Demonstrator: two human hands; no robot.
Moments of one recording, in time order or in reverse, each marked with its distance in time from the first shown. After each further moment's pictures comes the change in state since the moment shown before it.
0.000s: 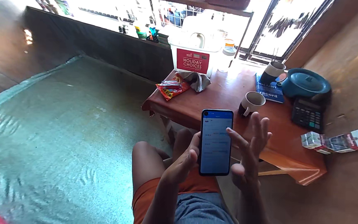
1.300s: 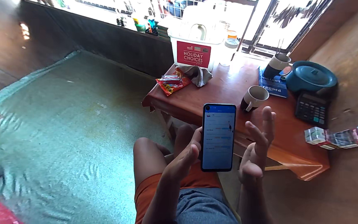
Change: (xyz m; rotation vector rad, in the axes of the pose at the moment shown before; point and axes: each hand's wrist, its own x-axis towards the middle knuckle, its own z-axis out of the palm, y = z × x) left_hand 0.000 0.001 0.000 -0.046 0.003 -0.061; right_hand 0.002 0.005 0.000 0.122 0.087 -0.002
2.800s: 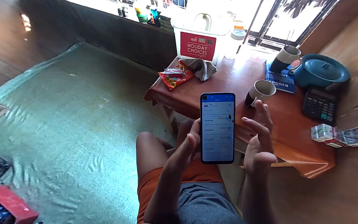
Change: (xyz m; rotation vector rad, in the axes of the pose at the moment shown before) left_hand 0.001 0.004 -0.002 -0.015 0.076 0.051; right_hand 0.003 0.006 -0.002 0.255 -0.044 0.120
